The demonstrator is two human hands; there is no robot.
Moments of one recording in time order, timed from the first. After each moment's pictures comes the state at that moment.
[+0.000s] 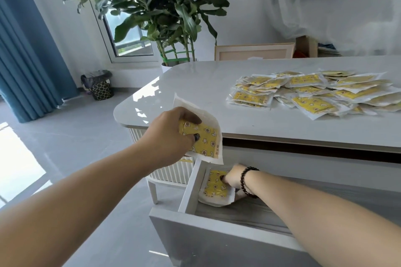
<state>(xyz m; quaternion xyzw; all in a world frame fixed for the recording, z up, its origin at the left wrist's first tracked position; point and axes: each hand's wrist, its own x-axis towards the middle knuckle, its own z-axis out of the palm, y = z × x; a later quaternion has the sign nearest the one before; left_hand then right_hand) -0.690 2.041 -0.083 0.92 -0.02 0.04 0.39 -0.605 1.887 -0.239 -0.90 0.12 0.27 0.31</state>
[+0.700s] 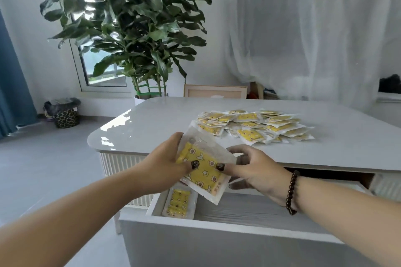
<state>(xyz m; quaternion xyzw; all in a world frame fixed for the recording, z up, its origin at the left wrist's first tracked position) -0.757 1.998 -0.056 0.87 -0.16 -0.04 0.46 -0.772 1.787 -0.074 -0.78 -0.01 0.05 0.63</state>
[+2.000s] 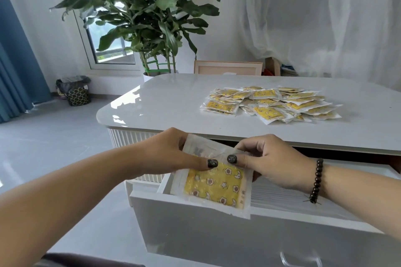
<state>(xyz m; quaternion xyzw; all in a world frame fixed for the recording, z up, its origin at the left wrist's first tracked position) -0.754 2.014 -0.058 0.87 -0.17 -0.19 0.41 -0.772 1.797 -0.084 -0.85 -0.12 0.06 0.50</state>
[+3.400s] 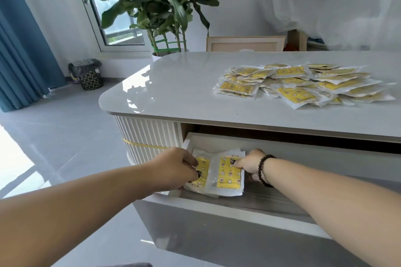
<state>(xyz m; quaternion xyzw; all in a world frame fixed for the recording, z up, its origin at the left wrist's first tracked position) -0.703 2.020 -0.149 0.90 0.02 -0.20 0.38 -0.607 1.812 -0.260 -0.82 0.21 0.18 0.50</state>
